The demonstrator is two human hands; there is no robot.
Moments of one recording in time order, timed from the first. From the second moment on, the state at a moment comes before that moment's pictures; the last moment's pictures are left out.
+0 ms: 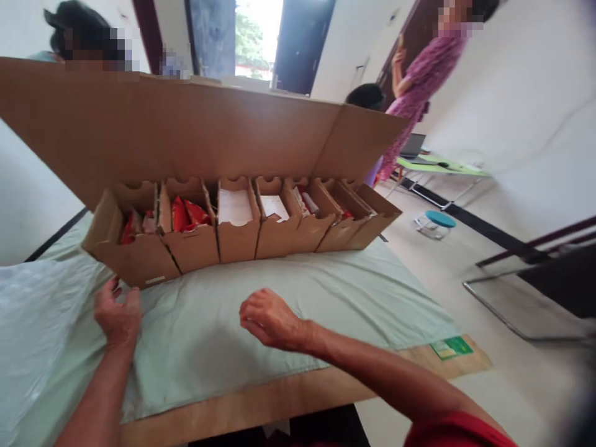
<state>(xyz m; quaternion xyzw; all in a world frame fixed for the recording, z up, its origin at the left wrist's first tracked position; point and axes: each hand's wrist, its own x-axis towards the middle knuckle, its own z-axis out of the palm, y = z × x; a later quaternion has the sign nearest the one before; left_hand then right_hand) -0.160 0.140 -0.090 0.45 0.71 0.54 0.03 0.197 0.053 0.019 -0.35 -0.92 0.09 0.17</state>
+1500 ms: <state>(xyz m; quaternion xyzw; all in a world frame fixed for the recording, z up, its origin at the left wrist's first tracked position) 0.202 0.087 -0.058 0.82 0.38 0.40 0.19 0.371 -0.105 0.004 -0.36 -0.75 0.52 0.18</state>
